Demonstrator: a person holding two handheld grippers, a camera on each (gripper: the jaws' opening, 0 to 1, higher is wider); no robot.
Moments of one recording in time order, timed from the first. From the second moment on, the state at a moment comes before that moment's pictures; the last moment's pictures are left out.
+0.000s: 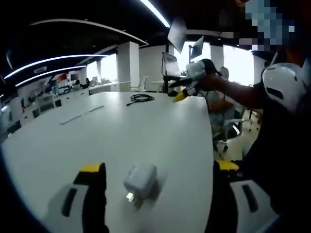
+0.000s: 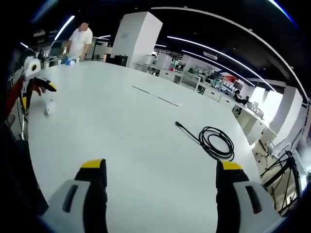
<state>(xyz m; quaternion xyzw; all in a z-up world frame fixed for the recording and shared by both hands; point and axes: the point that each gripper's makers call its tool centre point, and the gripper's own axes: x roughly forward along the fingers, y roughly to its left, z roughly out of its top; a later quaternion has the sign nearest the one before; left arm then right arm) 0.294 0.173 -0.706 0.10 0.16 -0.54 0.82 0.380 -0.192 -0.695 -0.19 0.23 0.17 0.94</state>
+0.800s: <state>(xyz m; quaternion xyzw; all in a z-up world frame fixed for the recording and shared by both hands) 0.297 0.177 -0.702 0.09 0.17 -0.52 0.83 0.423 -0.227 -0.720 -0.20 0.27 0.16 0.93</state>
